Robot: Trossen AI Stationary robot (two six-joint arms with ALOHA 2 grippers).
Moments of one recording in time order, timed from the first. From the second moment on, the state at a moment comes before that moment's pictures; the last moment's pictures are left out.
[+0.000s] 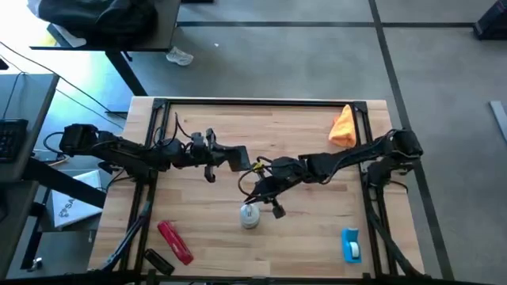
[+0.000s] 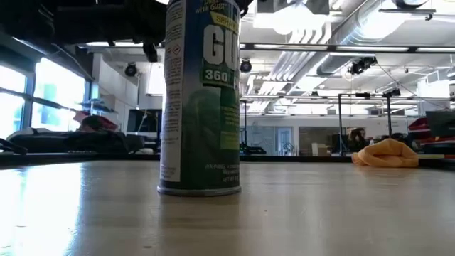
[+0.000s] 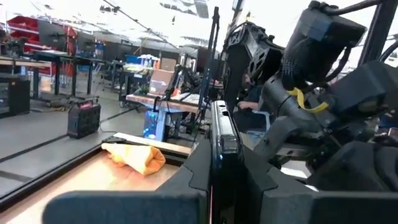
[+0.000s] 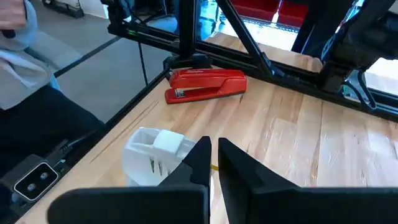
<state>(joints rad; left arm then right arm) -0.01 1.21 0.36 1.04 -0.14 -0.15 0.20 1.70 1.23 0.01 -0.24 -0.18</state>
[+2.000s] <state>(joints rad) -0.05 1.32 0.29 1.22 -0.26 -0.10 0.21 1.70 1.21 0.01 -0.21 -0.14</state>
